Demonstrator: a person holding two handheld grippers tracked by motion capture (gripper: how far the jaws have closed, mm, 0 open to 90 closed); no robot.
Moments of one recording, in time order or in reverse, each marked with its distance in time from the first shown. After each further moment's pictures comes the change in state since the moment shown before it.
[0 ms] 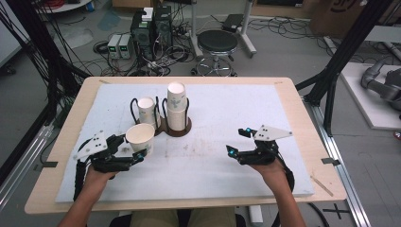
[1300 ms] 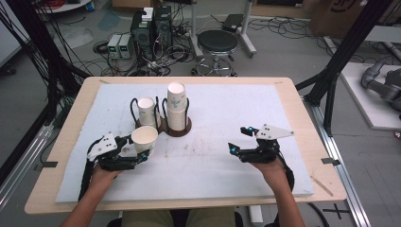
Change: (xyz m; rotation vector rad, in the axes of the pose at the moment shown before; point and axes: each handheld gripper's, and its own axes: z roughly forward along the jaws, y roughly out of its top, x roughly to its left) left arm 0.016 -0.028 0.022 0.126 0.076 0.013; right arm -0.008 -0.005 0.001 -0.018 -0.016 0.017
